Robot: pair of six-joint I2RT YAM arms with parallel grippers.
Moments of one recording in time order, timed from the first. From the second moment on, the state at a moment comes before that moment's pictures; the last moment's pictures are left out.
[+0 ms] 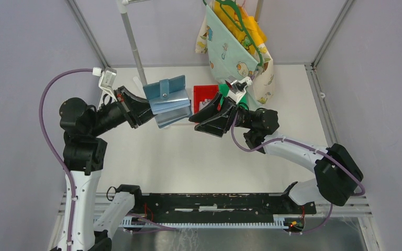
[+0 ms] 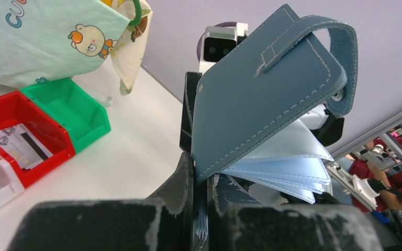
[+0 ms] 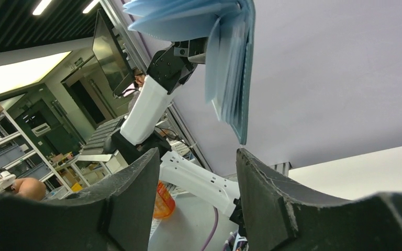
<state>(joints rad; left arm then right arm) -0.07 0.80 1.23 -0.31 0.95 -0.65 0.76 1.41 0.85 1.31 -0.77 1.12</state>
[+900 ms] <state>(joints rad) -0.07 0.79 1.24 -0.23 0.98 -0.76 0.76 1.47 0.98 1.23 -0.69 1.10</state>
